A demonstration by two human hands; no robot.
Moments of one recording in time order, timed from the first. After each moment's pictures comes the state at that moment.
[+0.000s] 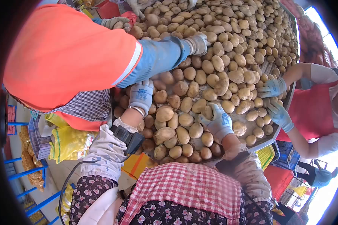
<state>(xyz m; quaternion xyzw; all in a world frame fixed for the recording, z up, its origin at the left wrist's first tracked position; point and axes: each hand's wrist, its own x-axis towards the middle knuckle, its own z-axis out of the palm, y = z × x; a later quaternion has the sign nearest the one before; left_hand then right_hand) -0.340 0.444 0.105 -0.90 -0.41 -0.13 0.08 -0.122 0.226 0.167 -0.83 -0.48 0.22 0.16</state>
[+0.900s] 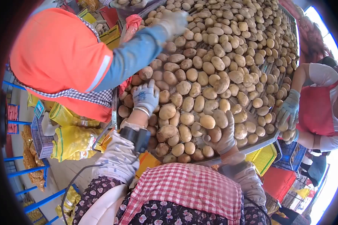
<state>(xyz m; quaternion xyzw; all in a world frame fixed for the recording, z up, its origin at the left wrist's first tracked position) -0.345 0.412 0.120 -0.86 -0.50 -0.06 -0.07 -0.152 0.169 0.166 -0.68 -0.43 0.37 0.46</state>
